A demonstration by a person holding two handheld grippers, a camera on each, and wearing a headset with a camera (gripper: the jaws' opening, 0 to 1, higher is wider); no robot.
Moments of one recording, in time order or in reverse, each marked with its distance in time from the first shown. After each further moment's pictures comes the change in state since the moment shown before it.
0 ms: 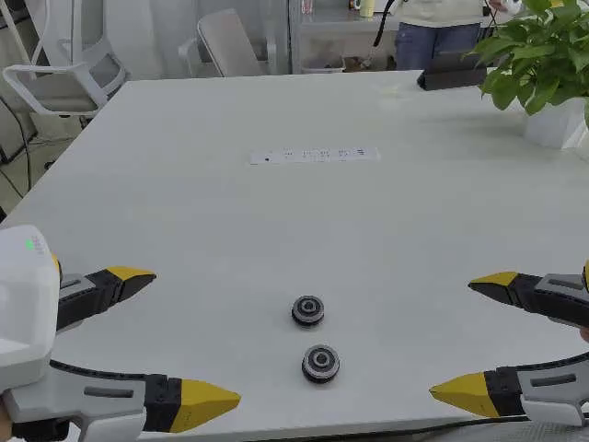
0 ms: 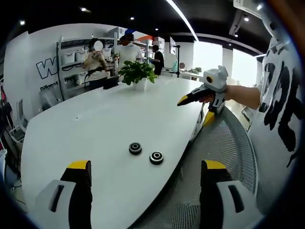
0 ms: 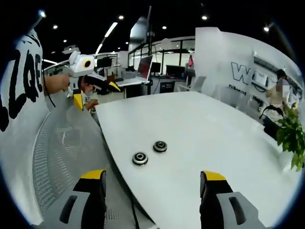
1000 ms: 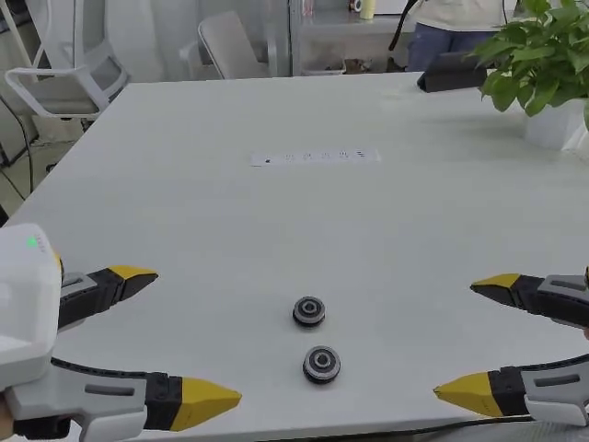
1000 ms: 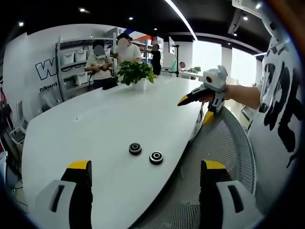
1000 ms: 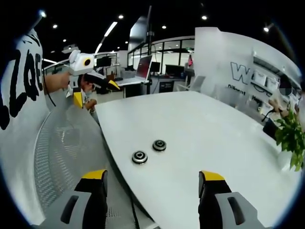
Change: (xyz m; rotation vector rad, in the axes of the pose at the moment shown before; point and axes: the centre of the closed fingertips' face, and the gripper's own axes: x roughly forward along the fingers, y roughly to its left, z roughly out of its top) left arm -0.001 0.000 0.001 0.003 0.001 -0.001; right arm -0.001 0.001 -0.001 -0.005 0.007 0.009
